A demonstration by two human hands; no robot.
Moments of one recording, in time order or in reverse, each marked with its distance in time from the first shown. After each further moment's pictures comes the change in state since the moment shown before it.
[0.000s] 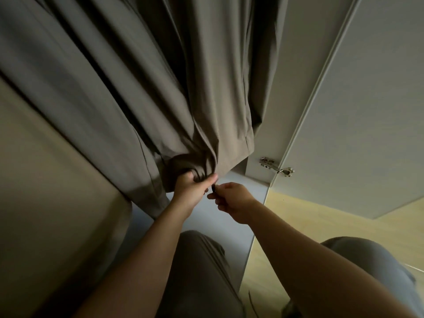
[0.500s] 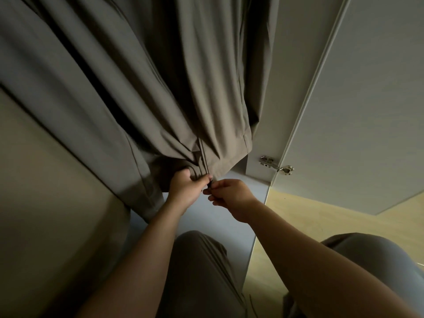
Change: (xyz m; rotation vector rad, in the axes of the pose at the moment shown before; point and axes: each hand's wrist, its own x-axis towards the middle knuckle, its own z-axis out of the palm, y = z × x) left_hand 0.003 0.009 -0.009 0.227 0.059 0.100; right_hand -0.010 -0.004 0.002 0.046 -0.044 -0.139
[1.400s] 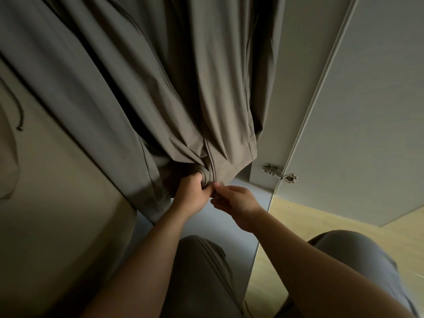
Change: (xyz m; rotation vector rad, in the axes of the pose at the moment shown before) left_hand -0.014 0.012 -0.014 0.305 -0.019 0.311; right_hand -0.016 -0.002 0.004 0.179 -0.052 -0.006
